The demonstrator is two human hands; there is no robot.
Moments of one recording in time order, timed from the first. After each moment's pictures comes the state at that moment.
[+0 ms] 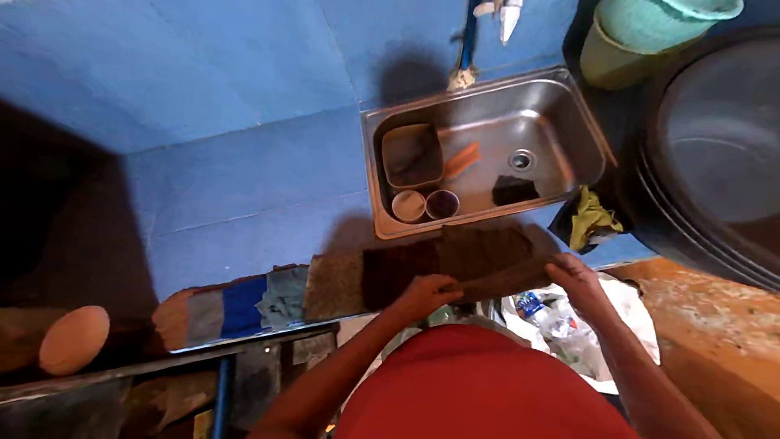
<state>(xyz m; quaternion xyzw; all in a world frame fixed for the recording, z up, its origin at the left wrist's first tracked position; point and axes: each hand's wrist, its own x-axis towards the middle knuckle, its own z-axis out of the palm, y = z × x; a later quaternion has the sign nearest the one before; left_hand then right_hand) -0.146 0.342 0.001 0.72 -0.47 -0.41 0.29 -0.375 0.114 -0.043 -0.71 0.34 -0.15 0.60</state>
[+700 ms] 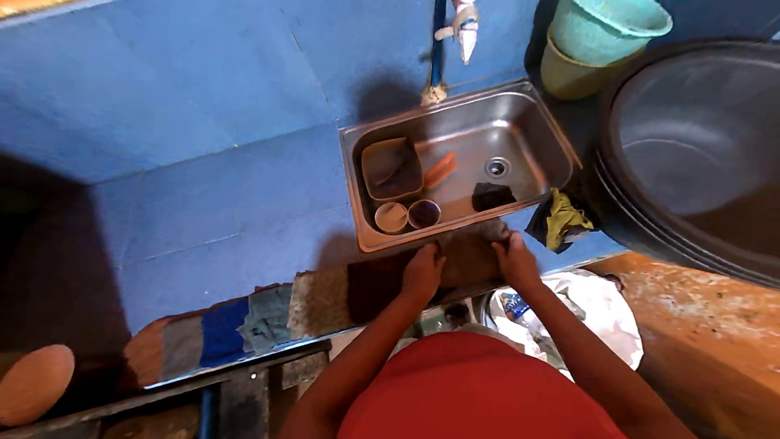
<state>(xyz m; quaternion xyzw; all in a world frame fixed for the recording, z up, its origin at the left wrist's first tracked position) -0.148 0.273 -0.027 0.86 -0.36 -0.28 0.22 -0.297 0.119 -0.053 -0.84 0.42 -0.07 0.33</state>
